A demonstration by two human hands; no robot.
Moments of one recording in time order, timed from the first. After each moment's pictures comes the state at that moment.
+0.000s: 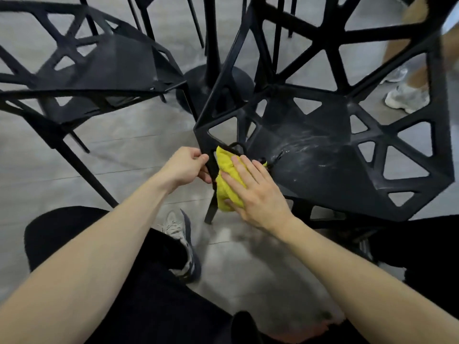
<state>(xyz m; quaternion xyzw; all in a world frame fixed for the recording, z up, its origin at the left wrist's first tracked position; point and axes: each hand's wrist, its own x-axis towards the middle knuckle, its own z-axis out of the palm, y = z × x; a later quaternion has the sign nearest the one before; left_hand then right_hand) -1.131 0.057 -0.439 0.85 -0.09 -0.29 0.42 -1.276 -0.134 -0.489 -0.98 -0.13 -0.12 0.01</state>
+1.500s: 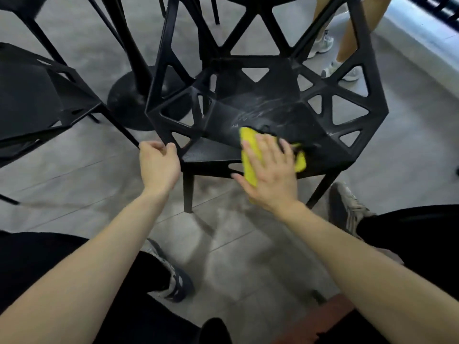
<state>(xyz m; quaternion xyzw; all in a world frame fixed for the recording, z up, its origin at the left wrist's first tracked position) -1.111 -0.059 -0.457 0.89 -0.02 -0.11 0.45 -1.289 -0.257 -0.495 -0.96 0.15 -0.23 -0.04</state>
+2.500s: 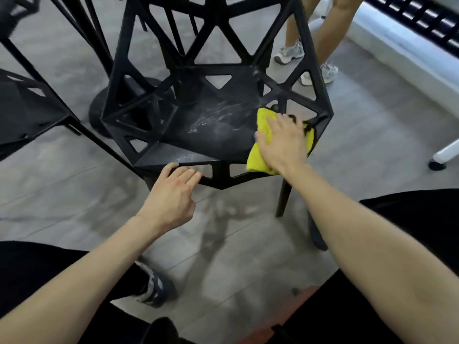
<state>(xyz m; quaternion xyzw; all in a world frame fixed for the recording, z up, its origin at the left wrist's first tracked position) -1.191 -0.082 -0.464 0.82 -0.56 -0.03 -0.03 -1.305 -0.368 -0.452 -0.94 0.33 -0.12 0.03</state>
